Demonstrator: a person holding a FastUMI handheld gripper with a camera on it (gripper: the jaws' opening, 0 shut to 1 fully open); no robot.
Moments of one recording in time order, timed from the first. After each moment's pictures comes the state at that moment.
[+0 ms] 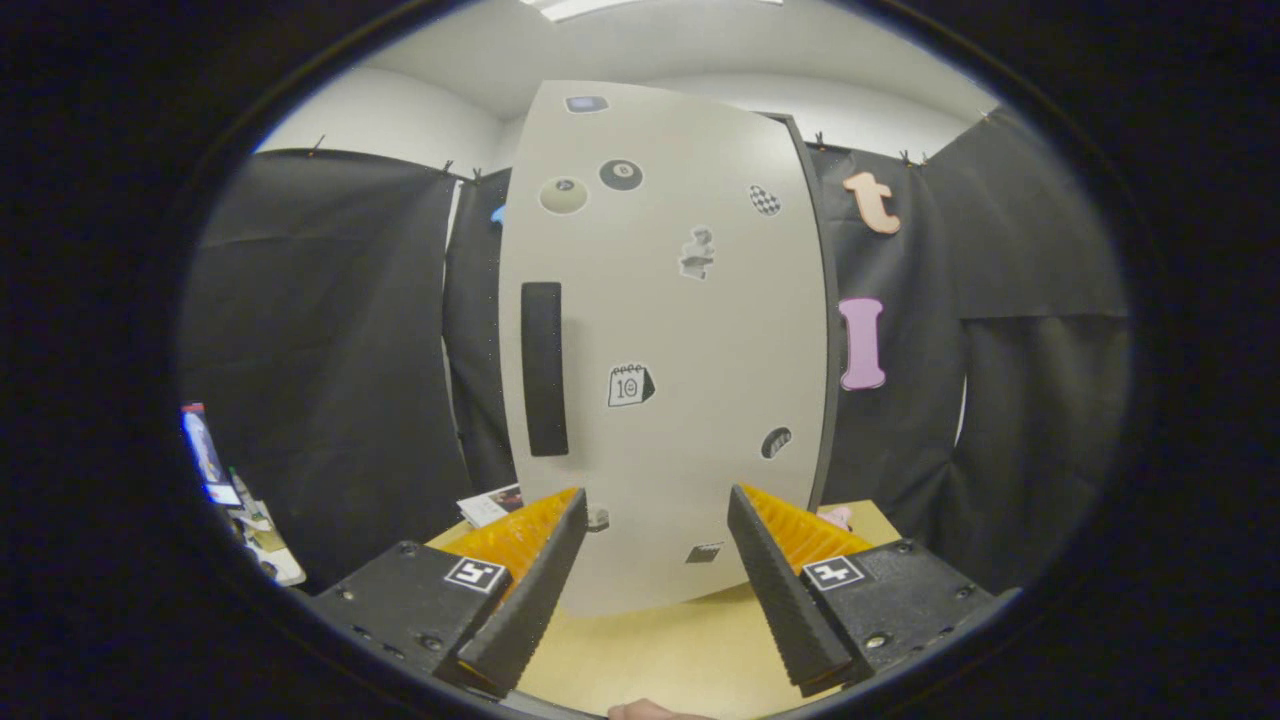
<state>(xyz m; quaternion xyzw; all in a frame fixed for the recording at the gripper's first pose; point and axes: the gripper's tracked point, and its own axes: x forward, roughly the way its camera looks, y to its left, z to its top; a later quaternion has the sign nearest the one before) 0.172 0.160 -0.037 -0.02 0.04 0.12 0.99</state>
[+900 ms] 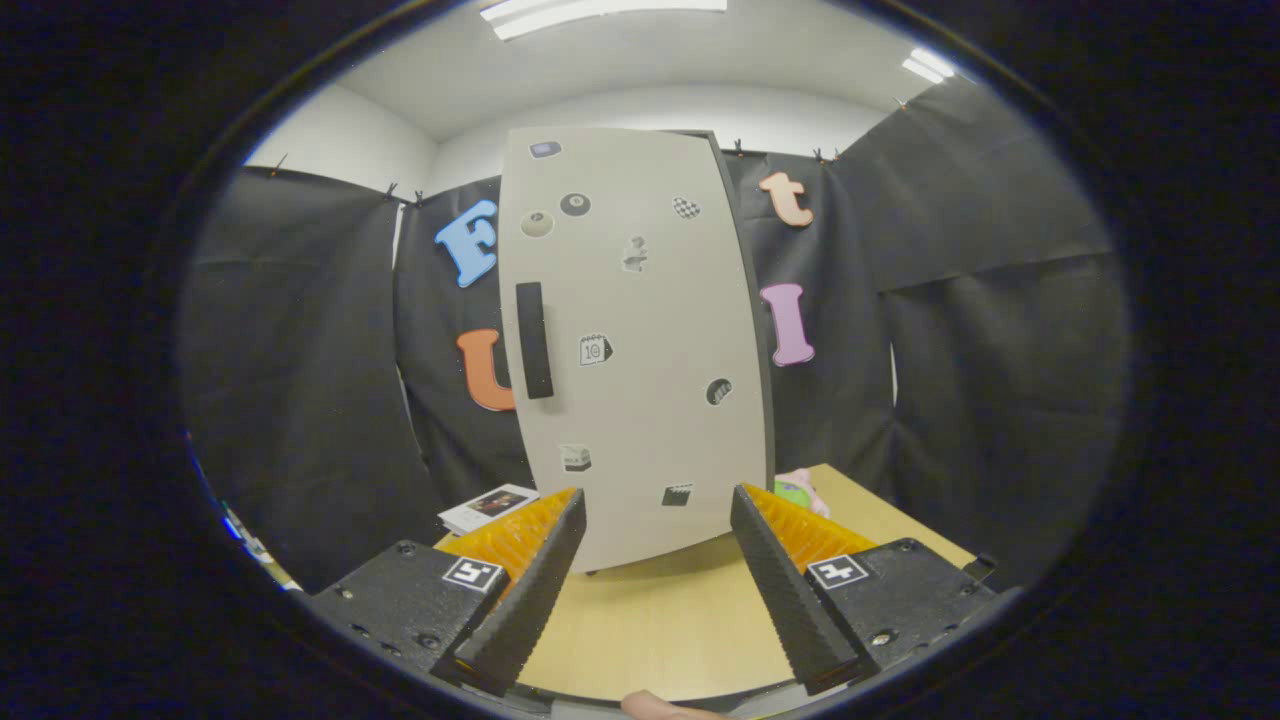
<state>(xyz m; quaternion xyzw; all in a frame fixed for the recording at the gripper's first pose) 0.096 0.142 -0.070 0.02 0.00 0.01 1.00</state>
